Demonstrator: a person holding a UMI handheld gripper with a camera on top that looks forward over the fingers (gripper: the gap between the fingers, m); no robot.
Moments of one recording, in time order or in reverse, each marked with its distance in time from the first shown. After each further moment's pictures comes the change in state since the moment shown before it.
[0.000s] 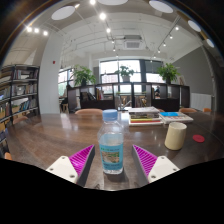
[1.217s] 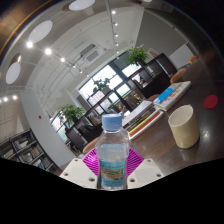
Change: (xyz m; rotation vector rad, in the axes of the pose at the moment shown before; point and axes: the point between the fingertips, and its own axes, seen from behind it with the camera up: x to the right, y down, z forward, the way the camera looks) arm 0.071 -0.081 0.091 0.139 -0.049 0.641
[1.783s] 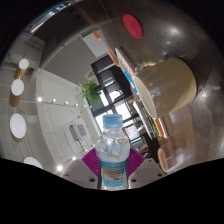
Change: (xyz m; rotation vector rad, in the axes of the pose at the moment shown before) arm 0.045 -0.142 0.005 0.346 -0.195 1.300
